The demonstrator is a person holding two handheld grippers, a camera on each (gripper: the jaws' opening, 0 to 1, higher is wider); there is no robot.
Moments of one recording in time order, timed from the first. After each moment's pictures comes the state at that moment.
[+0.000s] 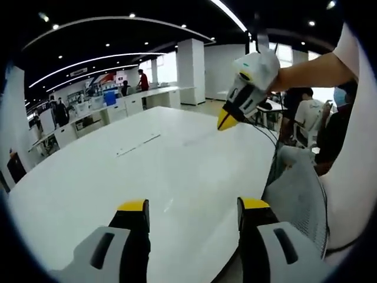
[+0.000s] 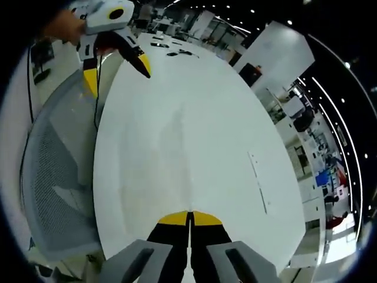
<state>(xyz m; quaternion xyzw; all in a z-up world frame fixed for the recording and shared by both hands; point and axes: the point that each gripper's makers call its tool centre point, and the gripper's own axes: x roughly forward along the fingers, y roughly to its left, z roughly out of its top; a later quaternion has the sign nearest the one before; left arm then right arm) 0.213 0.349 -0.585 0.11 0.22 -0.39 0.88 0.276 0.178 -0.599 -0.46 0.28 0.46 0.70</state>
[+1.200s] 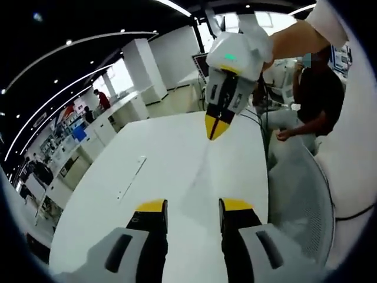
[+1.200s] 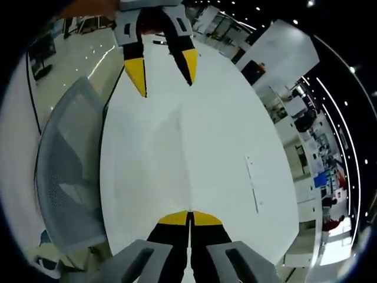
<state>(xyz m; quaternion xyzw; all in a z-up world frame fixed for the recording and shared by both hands) 0.253 0.302 -0.512 0.30 0.19 -0.50 0.79 0.275 0.181 -0.553 -0.48 0.29 0.45 0.69</state>
